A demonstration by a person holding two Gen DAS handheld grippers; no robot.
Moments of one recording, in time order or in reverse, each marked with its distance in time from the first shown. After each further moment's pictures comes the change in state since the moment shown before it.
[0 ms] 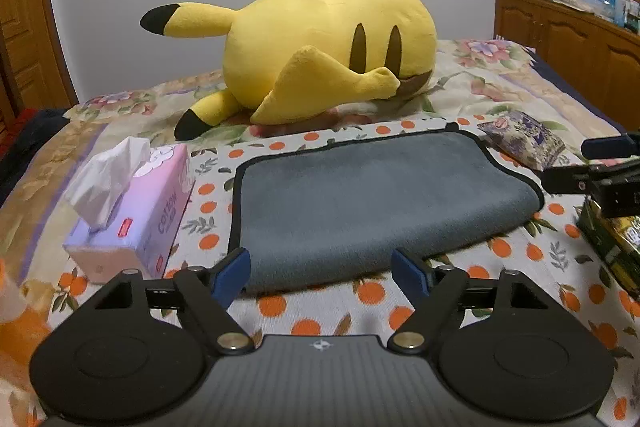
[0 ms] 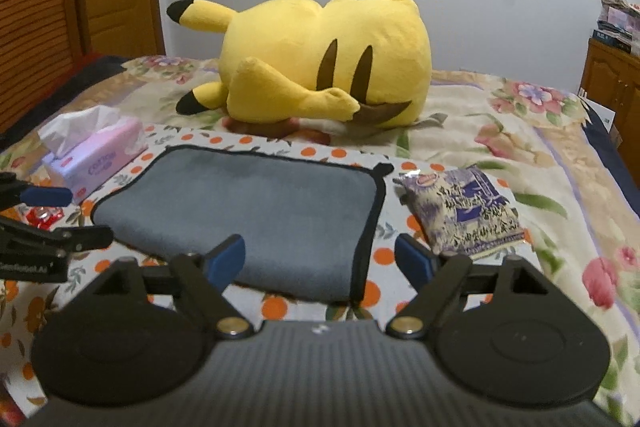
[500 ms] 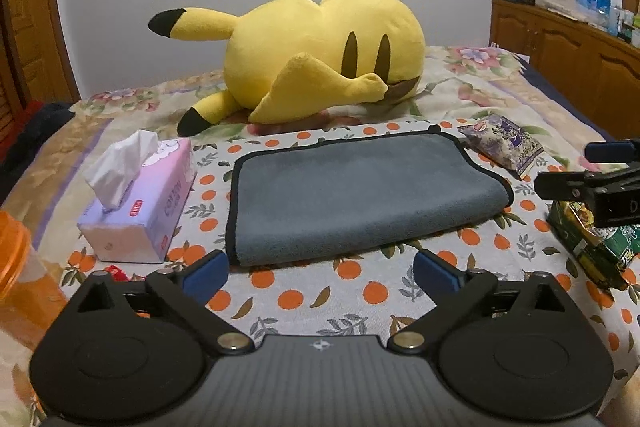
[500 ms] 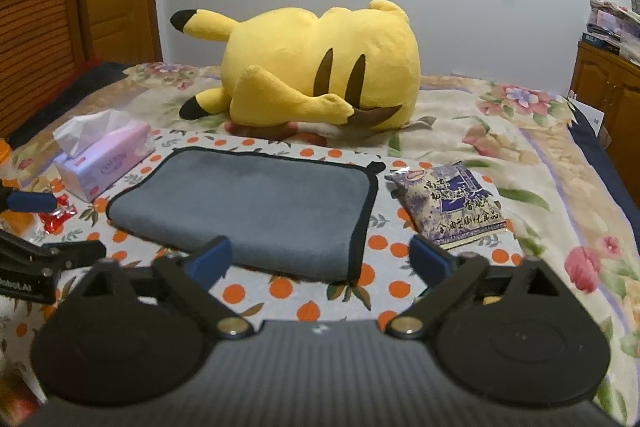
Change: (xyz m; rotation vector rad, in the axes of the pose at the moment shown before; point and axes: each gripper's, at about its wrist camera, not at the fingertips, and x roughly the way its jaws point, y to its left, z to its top) left arm -0.037 -0.007 -0.009 -0.021 -0.010 -0.011; right arm -0.033 0.004 -0.011 0.014 -0.027 -0.013
